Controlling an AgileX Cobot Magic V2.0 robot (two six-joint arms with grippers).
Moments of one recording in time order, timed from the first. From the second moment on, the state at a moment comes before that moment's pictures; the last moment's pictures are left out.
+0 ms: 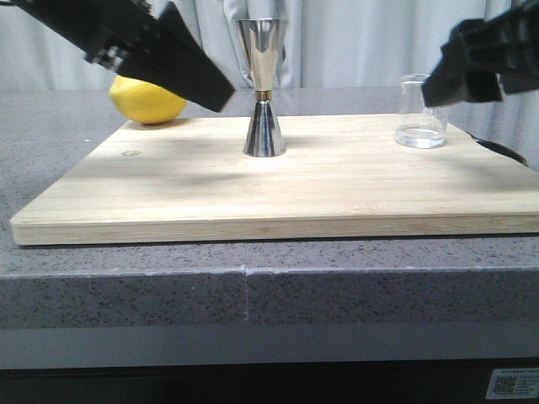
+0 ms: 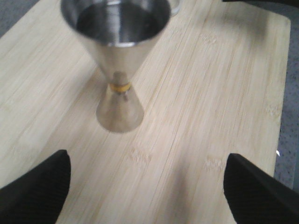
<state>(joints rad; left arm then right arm) -0.34 1.65 -1.27 -0.90 0.92 1.27 0.25 1.24 -0.67 -0.12 0.00 0.05</state>
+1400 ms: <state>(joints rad) -0.22 0.84 -0.84 0.15 0.96 -0.14 0.05 0.63 -0.75 0.07 0.83 -0.06</state>
